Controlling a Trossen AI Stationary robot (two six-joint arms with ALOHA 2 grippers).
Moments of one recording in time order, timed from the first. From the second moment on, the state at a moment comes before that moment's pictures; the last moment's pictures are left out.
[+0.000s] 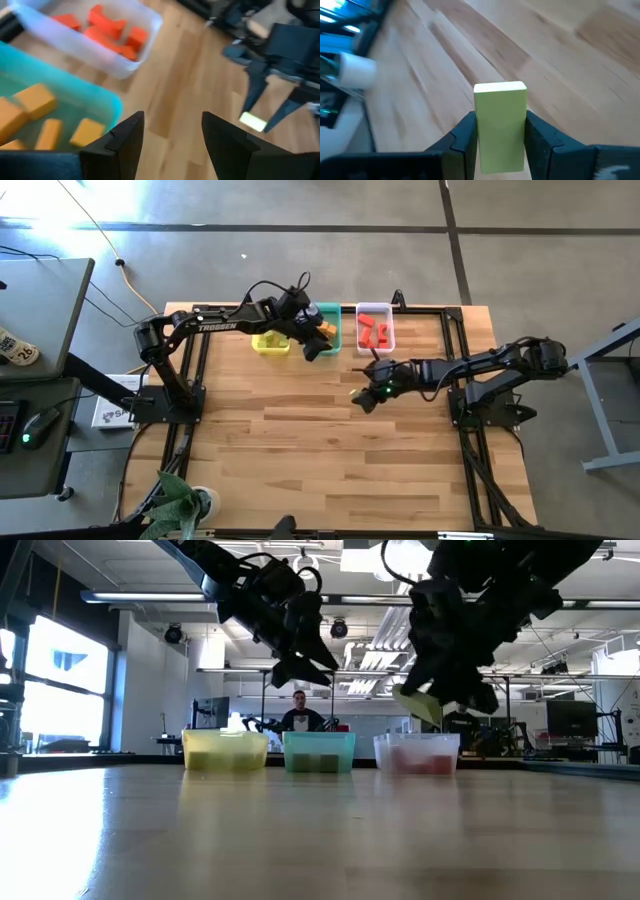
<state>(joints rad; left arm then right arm) 0.59 1.73 1.23 -0.21 0.40 -0.17 -0.04 1.37 0.67 -0.04 -0.12 0.88</state>
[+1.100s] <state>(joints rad) 0.58 1.73 1.23 0.08 0.80 -0.39 -0.24 1.37 0.67 0.52 -0.27 0.78</state>
